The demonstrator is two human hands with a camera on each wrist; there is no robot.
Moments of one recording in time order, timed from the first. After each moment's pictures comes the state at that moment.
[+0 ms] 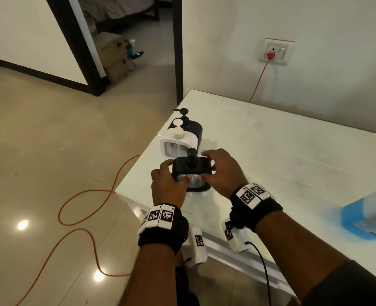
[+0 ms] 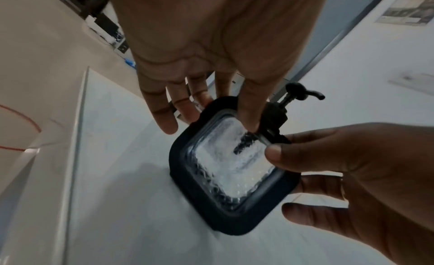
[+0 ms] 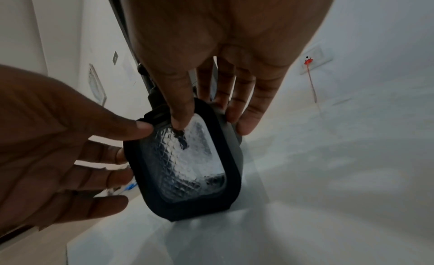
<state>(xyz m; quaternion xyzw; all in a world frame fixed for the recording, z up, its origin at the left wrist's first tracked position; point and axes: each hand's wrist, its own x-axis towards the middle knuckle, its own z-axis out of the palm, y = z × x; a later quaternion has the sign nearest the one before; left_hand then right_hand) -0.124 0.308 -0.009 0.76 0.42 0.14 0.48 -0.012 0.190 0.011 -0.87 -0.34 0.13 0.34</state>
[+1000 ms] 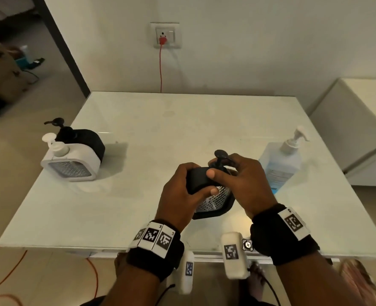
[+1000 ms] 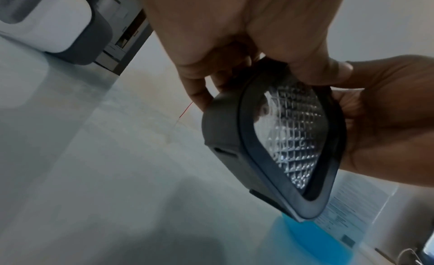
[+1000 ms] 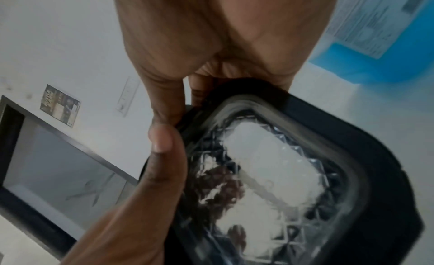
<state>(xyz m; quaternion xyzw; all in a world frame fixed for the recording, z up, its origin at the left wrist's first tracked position) -0.048 0.115 -0.007 0.82 0.05 0.07 0.57 0.007 -0.047 0.024 -0.79 -0.10 0.04 0.60</state>
